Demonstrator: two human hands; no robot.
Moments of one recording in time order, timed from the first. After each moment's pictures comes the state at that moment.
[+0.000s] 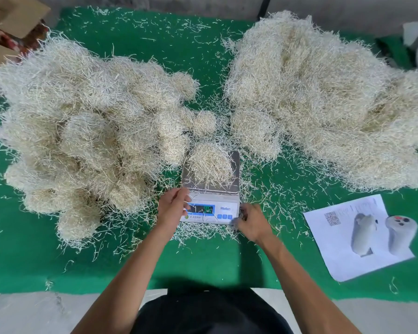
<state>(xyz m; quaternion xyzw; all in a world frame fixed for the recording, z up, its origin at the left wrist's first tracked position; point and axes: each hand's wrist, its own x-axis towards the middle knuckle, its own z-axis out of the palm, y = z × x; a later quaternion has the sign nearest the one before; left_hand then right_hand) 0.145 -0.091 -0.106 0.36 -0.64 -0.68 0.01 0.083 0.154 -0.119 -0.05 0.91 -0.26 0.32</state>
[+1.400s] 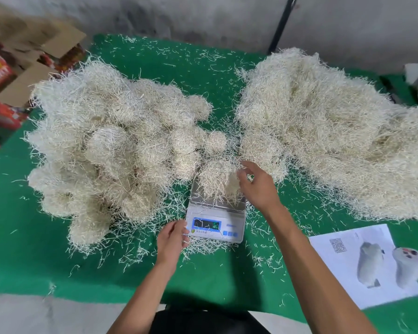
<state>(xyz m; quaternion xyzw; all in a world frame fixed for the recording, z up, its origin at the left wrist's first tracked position) 0.200 -0.078 -0.122 0.43 -0.53 -0.72 0.06 0.009 0.091 0.004 -0.16 0.90 -0.39 0.12</state>
